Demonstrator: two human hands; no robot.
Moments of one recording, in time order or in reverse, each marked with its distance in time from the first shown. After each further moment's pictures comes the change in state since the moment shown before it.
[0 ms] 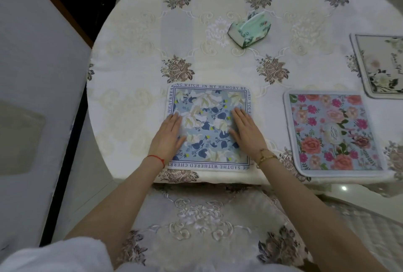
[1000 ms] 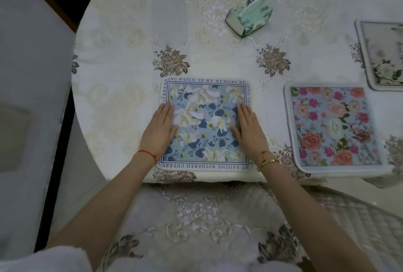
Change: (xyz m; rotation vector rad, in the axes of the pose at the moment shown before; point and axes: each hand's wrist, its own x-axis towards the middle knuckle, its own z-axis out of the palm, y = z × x) left_hand 0.019 -0.019 0.007 0.031 0.021 0.000; right_hand -0.005 0.008 0.011 0.028 0.047 0.102
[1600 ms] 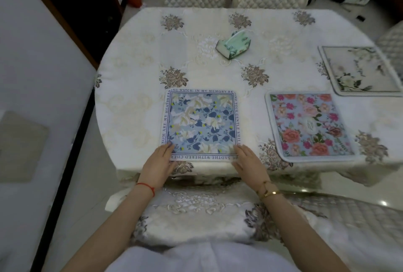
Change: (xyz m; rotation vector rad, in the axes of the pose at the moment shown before) left_hand -0.132 0.049 -0.018 -0.102 0.004 -0.022; right_hand -0.139 -0.012 -0.008 0.030 -0.028 -0.032
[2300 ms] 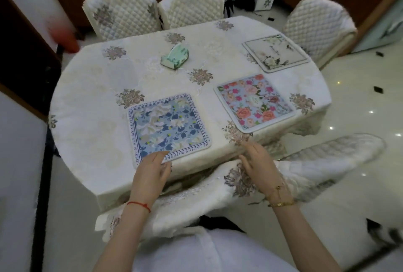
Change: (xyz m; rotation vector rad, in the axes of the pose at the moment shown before) left_hand -0.052 0.068 -0.044 -0.136 0.131 0.255; right_hand -0.155 -0.019 -0.037 0.072 0.490 0.239
